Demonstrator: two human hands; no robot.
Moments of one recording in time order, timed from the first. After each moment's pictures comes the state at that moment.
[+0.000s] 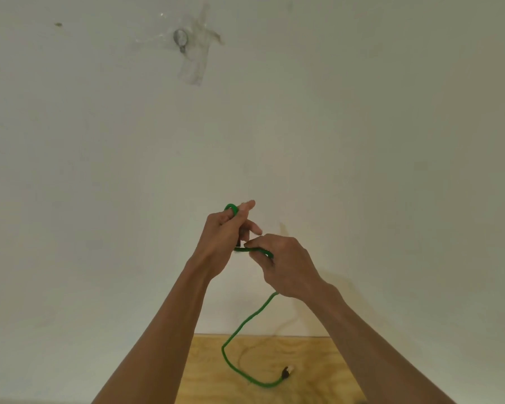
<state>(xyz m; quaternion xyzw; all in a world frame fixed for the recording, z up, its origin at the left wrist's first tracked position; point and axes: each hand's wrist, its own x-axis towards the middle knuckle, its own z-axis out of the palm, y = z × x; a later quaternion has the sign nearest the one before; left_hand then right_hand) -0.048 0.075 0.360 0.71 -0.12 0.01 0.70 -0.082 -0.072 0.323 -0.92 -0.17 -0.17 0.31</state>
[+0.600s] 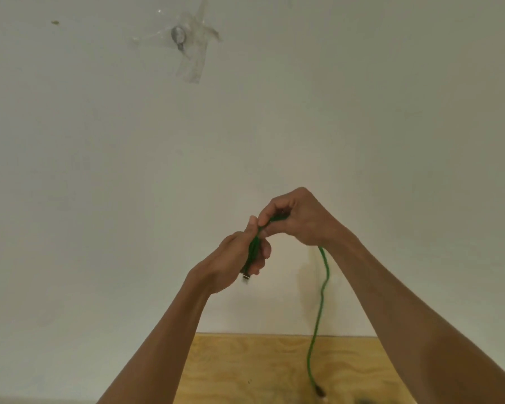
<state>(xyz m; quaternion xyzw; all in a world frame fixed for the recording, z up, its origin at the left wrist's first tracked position) -0.063 0.070 0.348 0.76 -0.16 -0.16 0.60 -0.045 -0.110 0.388 -0.80 -0.27 -0.06 0.53</state>
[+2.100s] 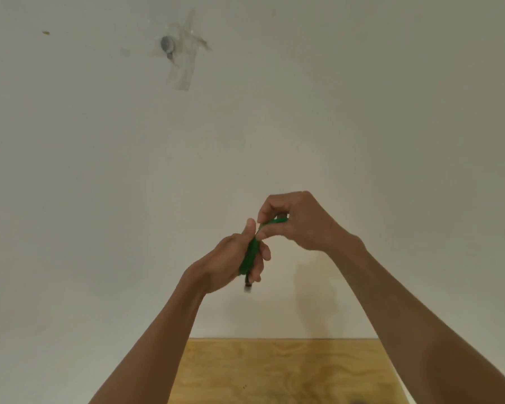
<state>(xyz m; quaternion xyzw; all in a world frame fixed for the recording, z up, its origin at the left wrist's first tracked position) -0.063 0.063 0.357 0.76 -0.19 -0.21 0.59 -0.061 -0.122 0.398 -0.86 -0.26 -0.12 0.42</state>
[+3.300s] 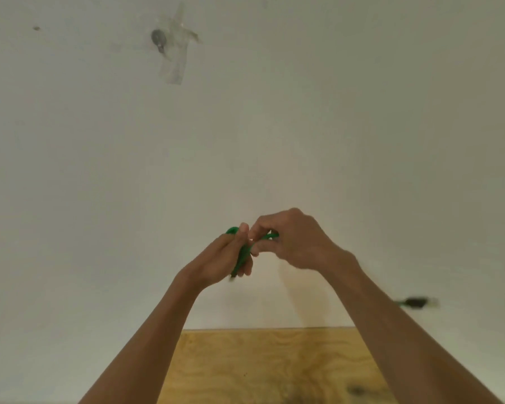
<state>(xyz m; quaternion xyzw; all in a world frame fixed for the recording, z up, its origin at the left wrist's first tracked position) -0.069 0.074 0.343 0.85 -0.22 -0.10 0.46 -0.091 -0.111 0.378 -0.93 -0.20 -0.10 0.30</state>
